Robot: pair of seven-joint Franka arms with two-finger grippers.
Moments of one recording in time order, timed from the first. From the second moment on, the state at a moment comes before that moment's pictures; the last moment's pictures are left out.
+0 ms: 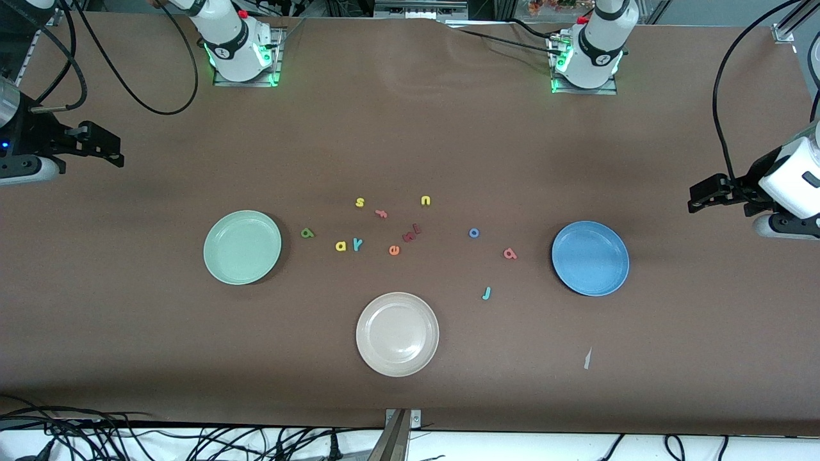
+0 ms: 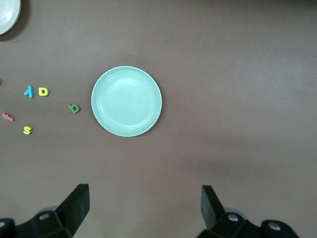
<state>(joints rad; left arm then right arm) -0.18 0.22 0.21 -1.43 -0.04 1.61 0.07 0.14 0.07 -0.11 -1.54 -0.01 1.57 -0.12</state>
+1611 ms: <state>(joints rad) -0.18 0.22 0.21 -1.43 -0.04 1.60 0.07 0.14 0.07 -0.13 -1.51 -0.01 1.56 -0.13</state>
